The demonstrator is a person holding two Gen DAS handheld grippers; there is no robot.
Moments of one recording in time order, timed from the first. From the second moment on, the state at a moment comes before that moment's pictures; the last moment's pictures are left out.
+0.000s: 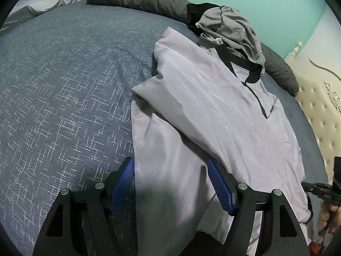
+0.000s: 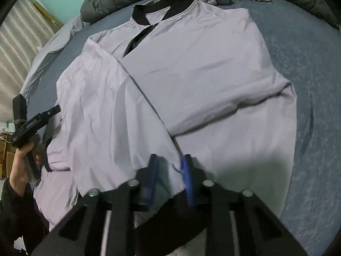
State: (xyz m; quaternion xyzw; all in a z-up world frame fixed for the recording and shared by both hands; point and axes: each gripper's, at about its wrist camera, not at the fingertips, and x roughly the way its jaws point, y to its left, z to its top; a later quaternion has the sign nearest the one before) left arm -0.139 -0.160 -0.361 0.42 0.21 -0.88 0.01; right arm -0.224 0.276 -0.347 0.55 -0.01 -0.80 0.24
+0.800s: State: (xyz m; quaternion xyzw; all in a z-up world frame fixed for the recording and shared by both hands) left arm -0.128 -0.185 -0.337 0.39 0.24 -0.89 0.03; right arm -0.198 0.298 -0.314 0.50 -0.02 -0.85 0.17
